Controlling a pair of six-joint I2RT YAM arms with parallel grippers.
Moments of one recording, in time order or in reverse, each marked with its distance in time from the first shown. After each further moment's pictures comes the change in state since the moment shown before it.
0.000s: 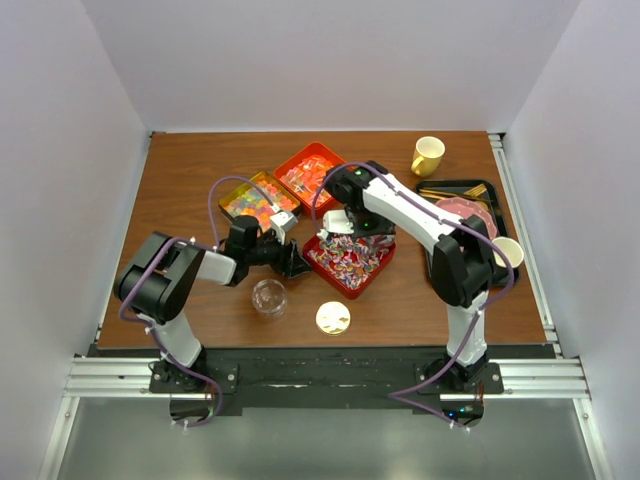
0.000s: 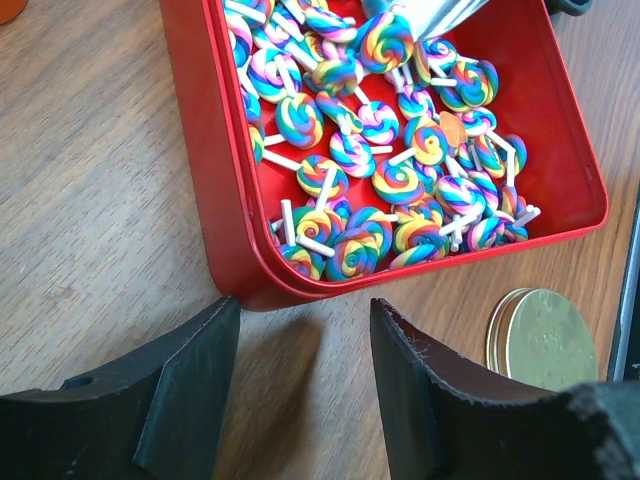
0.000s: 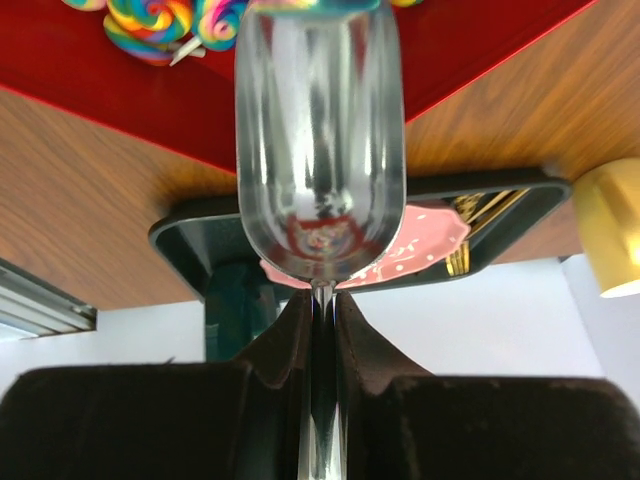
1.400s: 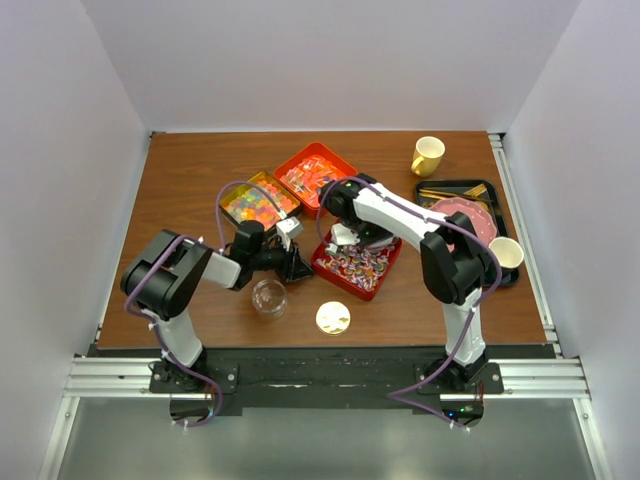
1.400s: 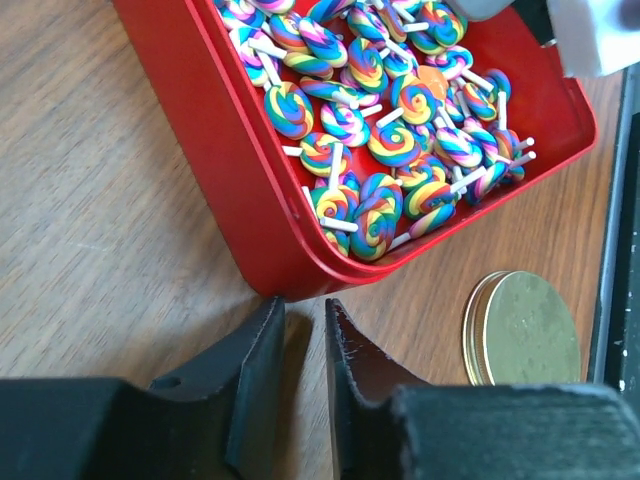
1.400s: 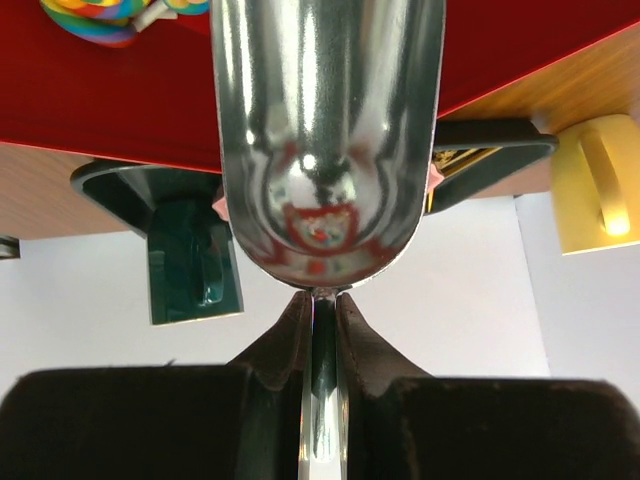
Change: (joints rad) left arm -0.044 0.037 -0.019 0.054 0.031 -0.004; right arm 0.027 0.069 -0.057 0.008 0.229 -0.059
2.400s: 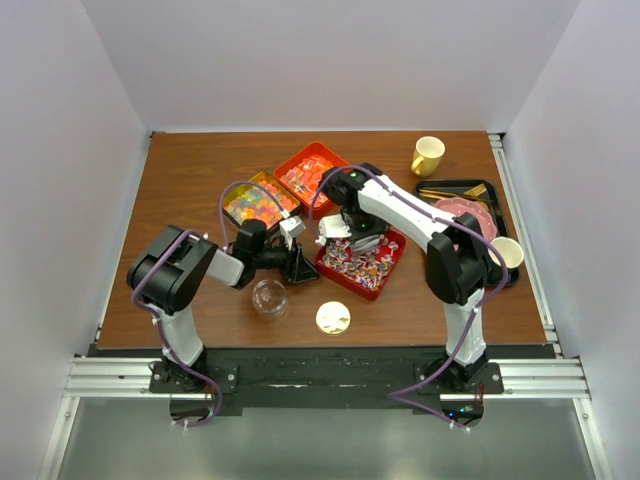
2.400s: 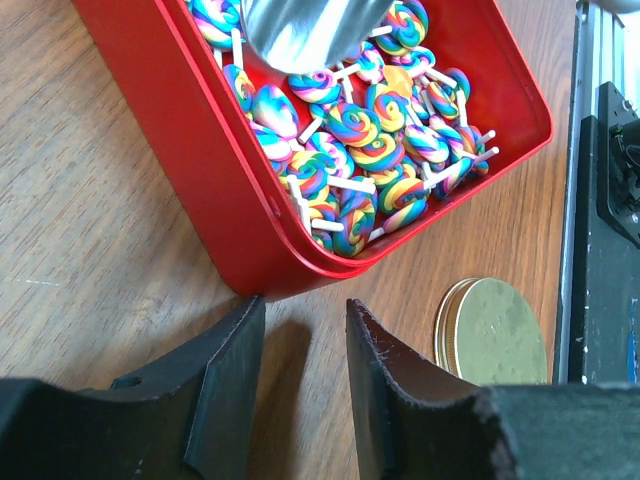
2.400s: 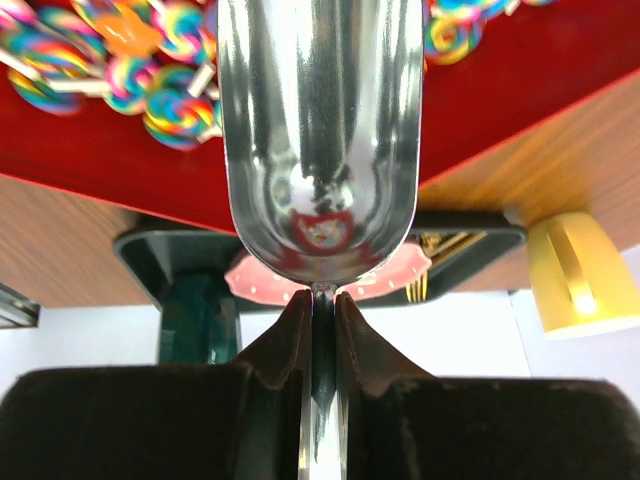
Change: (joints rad) left arm -0.002 0.050 0.026 0.051 0.078 -0.051; right arm -0.016 -0.022 0.087 0.007 -0.224 -0.074
